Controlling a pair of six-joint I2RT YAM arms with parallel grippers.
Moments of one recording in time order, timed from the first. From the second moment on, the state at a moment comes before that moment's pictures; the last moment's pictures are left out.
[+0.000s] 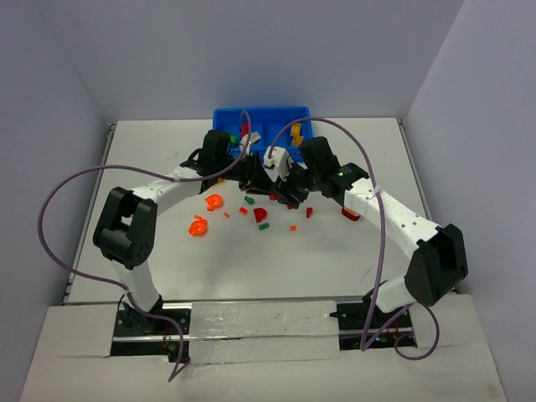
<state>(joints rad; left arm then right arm) -0.50 1.82 1.27 0.01 1.00 -0.74 0.57 1.44 1.21 -0.54 -0.35 -0.51</state>
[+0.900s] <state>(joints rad) -0.30 1.64 1.16 0.20 1.13 -0.68 0.27 1.40 1.22 -0.52 -0.85 -0.11</state>
